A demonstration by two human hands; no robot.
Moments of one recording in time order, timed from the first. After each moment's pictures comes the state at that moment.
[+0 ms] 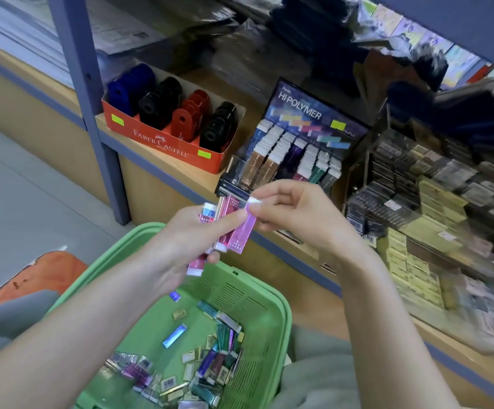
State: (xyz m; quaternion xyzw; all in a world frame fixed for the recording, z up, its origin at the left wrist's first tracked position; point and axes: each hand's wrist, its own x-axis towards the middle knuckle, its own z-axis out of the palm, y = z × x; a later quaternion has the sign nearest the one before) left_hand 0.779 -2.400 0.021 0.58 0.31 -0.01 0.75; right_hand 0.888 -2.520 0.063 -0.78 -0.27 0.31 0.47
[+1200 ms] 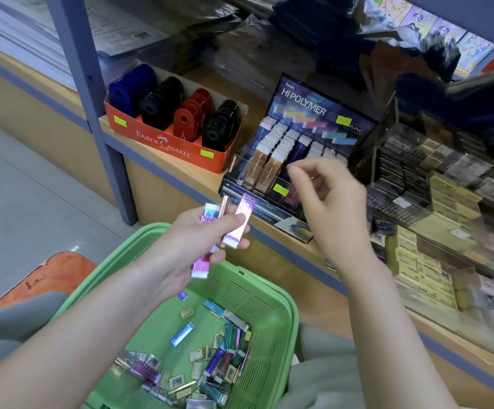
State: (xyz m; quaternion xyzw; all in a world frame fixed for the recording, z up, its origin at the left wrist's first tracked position) left_hand 0.784 -2.406 0.020 0.52 0.33 0.02 0.79; right_hand 0.903 -2.531 0.047 -0.82 -0.37 -0.09 0.42
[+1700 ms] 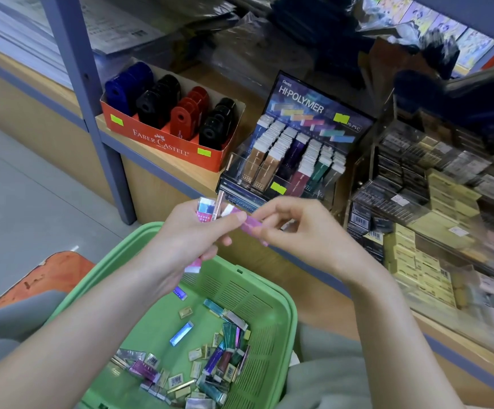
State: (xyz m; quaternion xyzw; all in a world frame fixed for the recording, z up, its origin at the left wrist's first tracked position) left_hand 0.781 -2.403 0.020 0.63 0.31 0.05 0.71; right_hand 0.889 -2.537 0.048 -0.80 -0.38 0.28 0.38
